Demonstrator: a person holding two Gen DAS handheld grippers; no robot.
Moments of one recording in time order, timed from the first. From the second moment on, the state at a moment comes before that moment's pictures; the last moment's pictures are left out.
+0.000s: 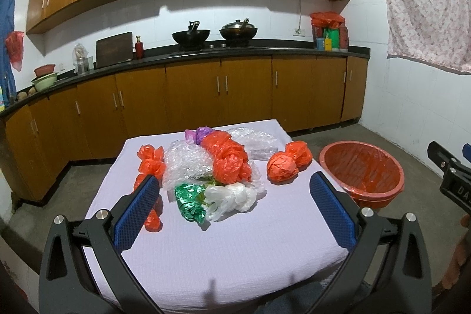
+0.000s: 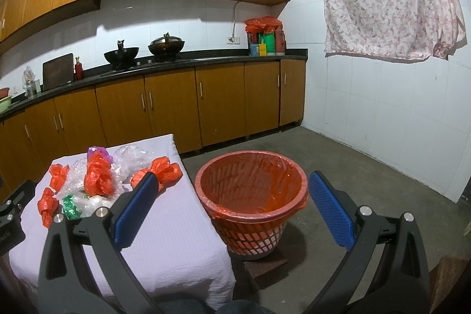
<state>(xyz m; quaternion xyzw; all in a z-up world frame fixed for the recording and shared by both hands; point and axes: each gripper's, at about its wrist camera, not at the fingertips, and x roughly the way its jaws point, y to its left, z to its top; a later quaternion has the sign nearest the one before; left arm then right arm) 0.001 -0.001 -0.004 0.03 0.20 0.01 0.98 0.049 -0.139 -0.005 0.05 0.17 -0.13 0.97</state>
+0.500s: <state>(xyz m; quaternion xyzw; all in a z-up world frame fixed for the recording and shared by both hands) 0.047 0.105 -0.057 -0.03 0.29 0.12 0.95 0.110 -0.102 -0.036 0.03 0.24 -0.08 0.97</state>
